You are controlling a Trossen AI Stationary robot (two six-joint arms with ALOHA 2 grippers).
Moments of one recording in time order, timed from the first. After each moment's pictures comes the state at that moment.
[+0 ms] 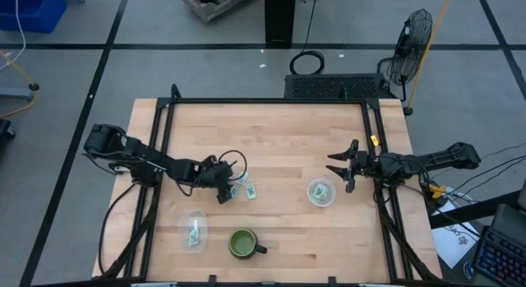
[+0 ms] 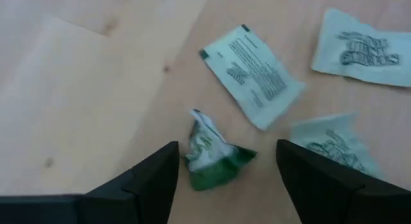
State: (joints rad) left arm -0.15 1.52 0.55 -0.09 -0.32 -0.49; right arm 0.19 0.17 0.02 0.08 0.39 0.08
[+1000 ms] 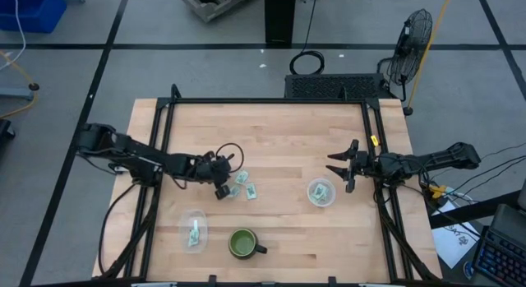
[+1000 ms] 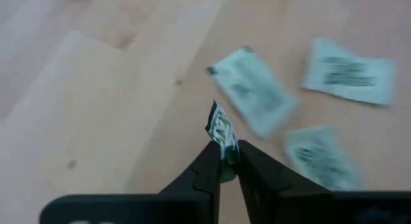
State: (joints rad) left arm -0.11 1.40 0.55 -0.14 -0.24 -0.47; right arm 0.19 0.17 0.02 0.08 0.39 0.09
